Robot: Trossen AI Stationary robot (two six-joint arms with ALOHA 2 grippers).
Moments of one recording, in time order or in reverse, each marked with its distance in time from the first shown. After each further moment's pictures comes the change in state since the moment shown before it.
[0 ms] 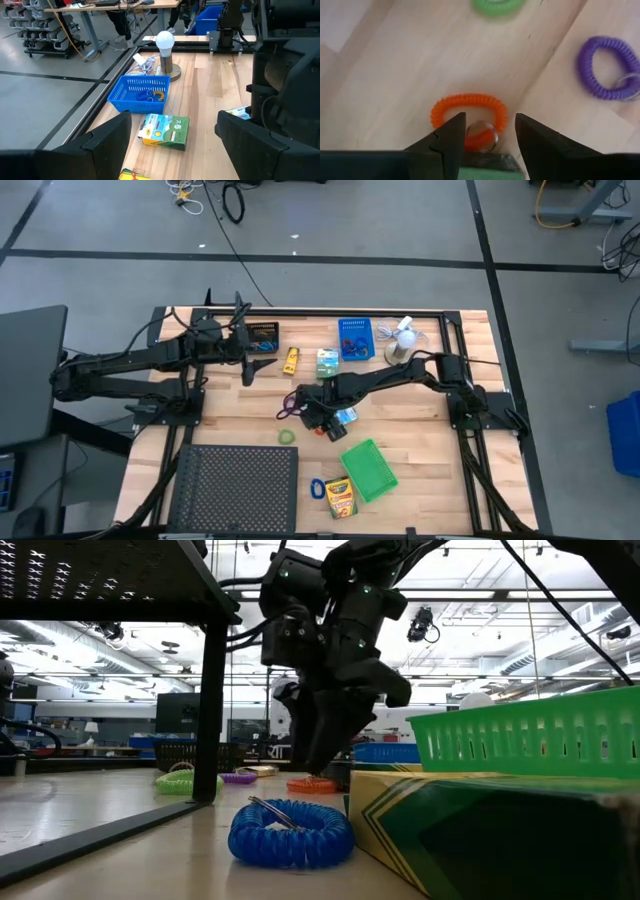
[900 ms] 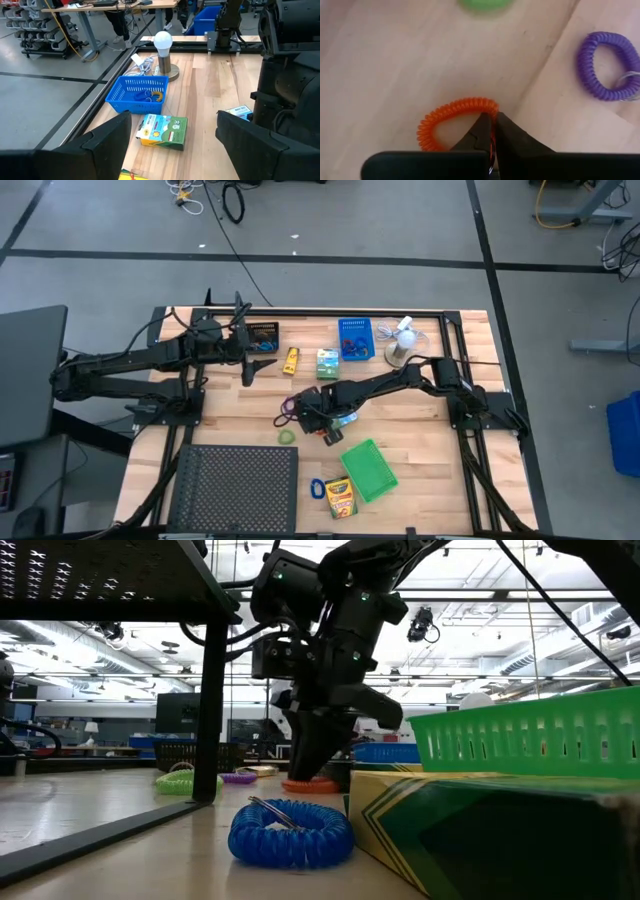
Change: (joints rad) left arm 0.000 0.000 0.000 0.000 0.009 0.001; right arm 0.029 0.039 0.002 0.041 0.136 0.053
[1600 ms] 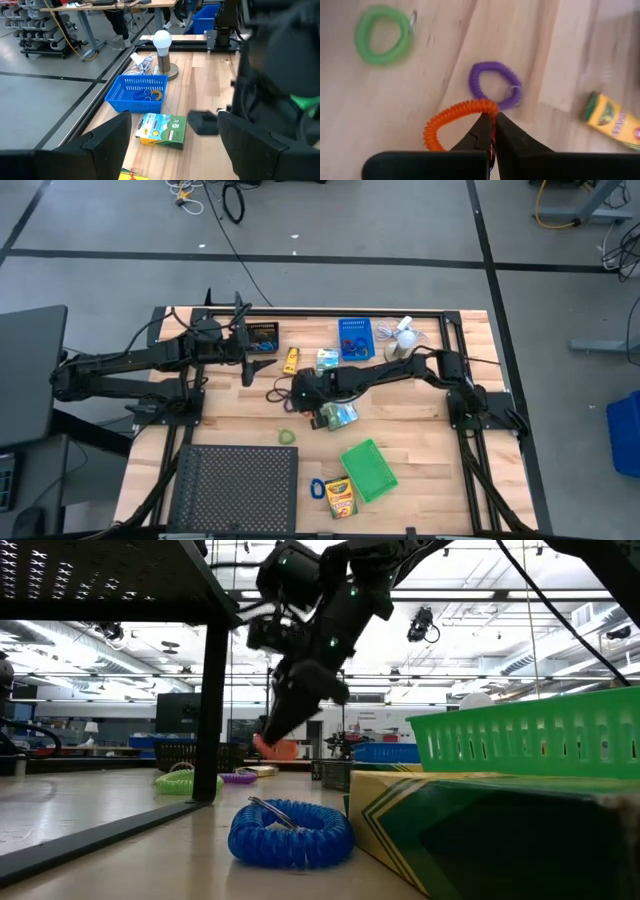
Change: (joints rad) left arm 0.000 0.000 0.000 -0.005 0.002 0.002; right arm -0.075 -0.064 -0.001 0.154 0.041 0.088
